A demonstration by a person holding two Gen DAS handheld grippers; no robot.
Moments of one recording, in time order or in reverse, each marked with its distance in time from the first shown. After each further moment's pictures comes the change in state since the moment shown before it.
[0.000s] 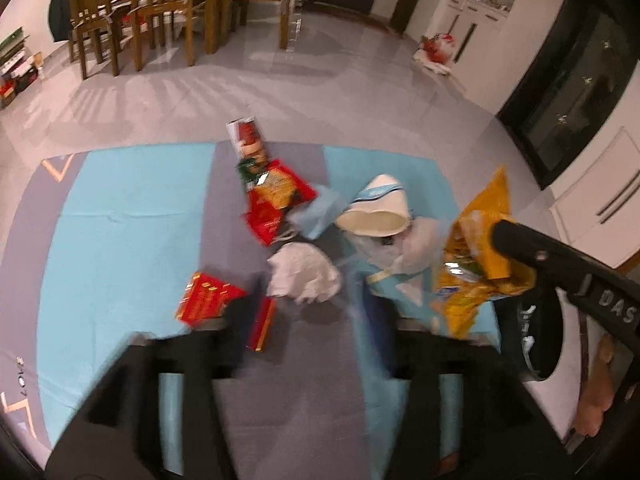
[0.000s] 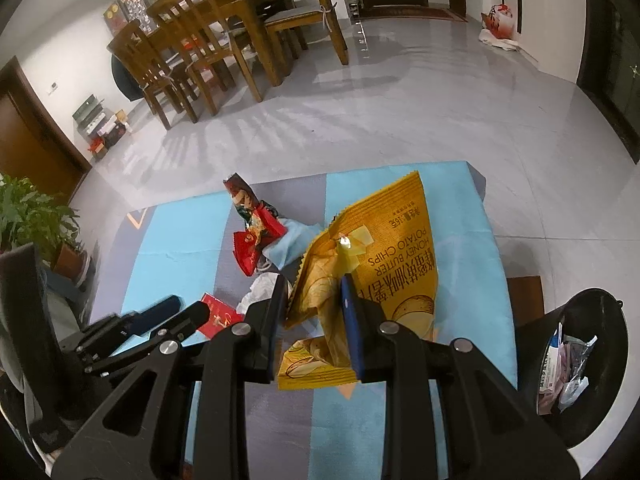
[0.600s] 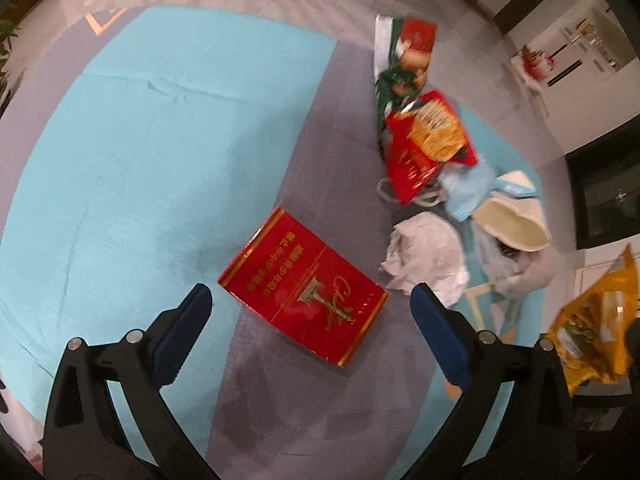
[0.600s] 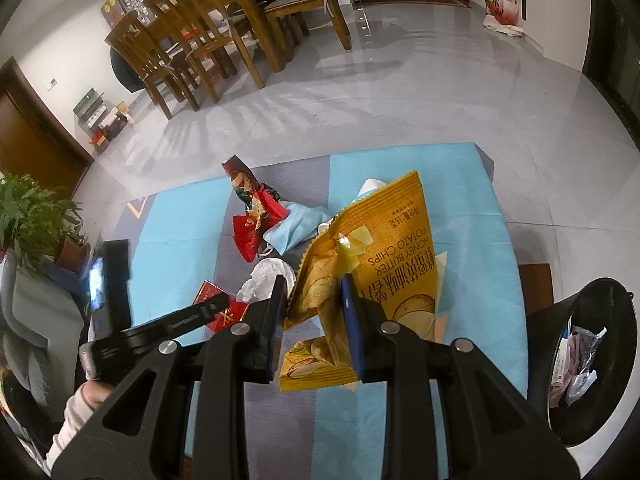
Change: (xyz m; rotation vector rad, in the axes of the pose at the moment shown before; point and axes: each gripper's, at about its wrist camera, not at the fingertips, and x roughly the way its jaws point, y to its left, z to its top) left arm 0.100 0.083 -0.019 -0.361 0.250 0.093; right arm 0.012 -0.001 -0.005 0.013 0.048 0.020
